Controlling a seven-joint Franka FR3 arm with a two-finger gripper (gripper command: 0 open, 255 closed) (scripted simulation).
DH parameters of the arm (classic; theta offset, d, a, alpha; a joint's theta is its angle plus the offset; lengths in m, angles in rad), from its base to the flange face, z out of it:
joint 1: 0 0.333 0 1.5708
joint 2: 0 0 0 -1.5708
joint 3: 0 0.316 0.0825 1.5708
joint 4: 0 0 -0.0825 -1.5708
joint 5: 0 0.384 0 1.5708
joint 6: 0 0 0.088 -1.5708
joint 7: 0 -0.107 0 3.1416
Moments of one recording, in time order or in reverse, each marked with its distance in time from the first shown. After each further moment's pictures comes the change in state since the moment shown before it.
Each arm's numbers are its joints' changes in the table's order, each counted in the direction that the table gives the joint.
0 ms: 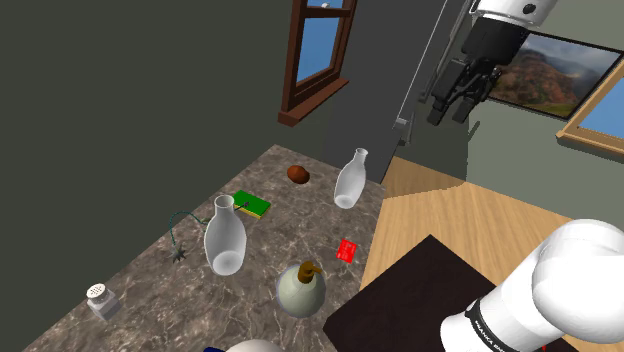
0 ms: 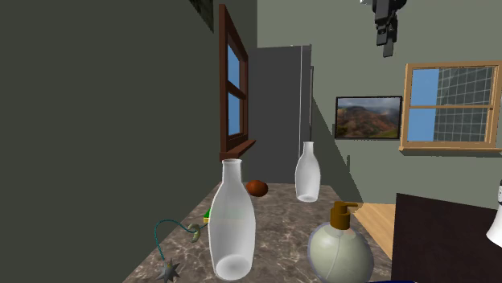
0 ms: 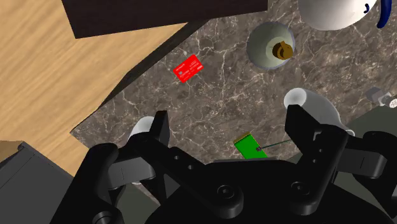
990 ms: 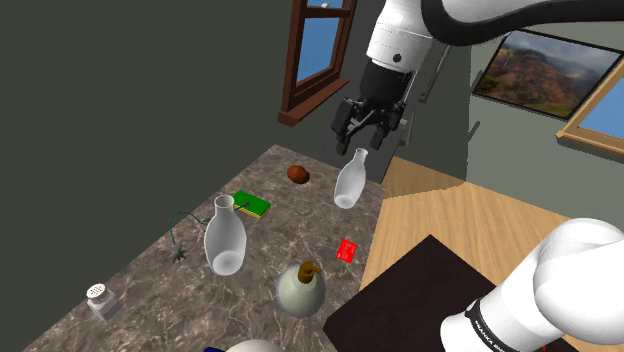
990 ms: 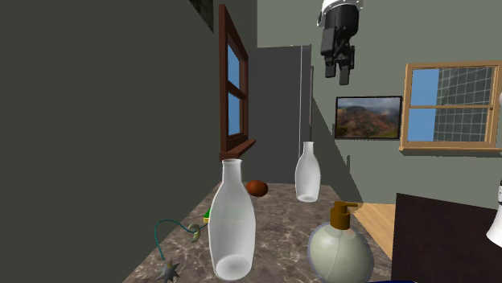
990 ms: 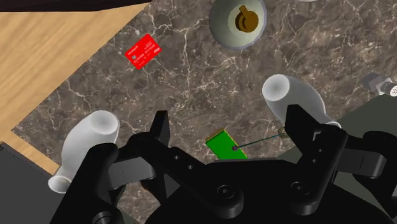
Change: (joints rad) arm 0.032 -0.310 0.220 0.004 0.079 0.322 -0.203
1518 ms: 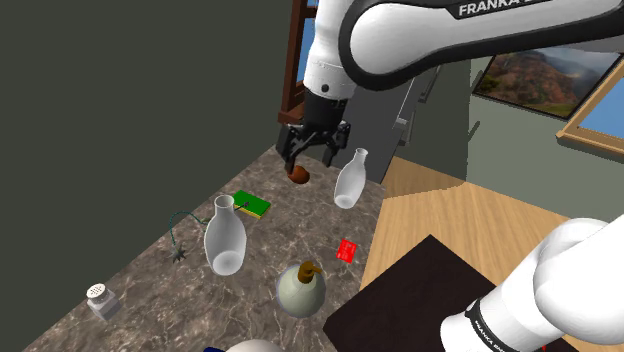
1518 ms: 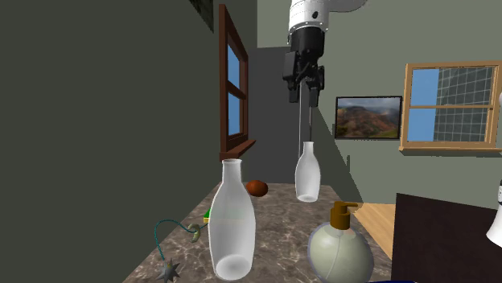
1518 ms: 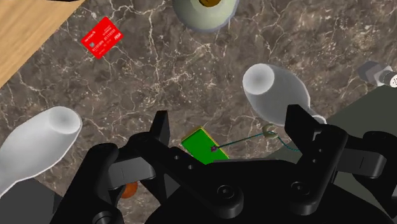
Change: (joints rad) arm 0.002 -0.280 0.129 0.104 -0.047 0.178 -0.155
